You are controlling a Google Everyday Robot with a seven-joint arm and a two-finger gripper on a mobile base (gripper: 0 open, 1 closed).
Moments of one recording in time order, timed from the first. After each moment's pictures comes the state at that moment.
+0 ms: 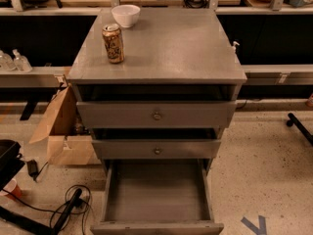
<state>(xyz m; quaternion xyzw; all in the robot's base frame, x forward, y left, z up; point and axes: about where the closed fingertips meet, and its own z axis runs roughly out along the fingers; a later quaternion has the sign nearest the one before) 0.358 -0.258 0.139 -0.53 0.76 0.19 0.31</state>
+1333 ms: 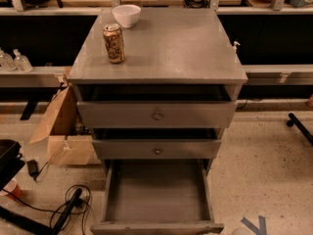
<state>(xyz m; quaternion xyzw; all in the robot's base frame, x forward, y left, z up) 0.370 -0.177 0.104 -0.58 0.70 0.24 0.33</state>
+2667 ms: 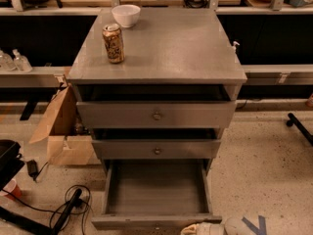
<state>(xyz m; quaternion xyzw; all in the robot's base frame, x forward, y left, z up) 0.419 -0.151 0.103 -0.60 0.67 0.25 0.36</state>
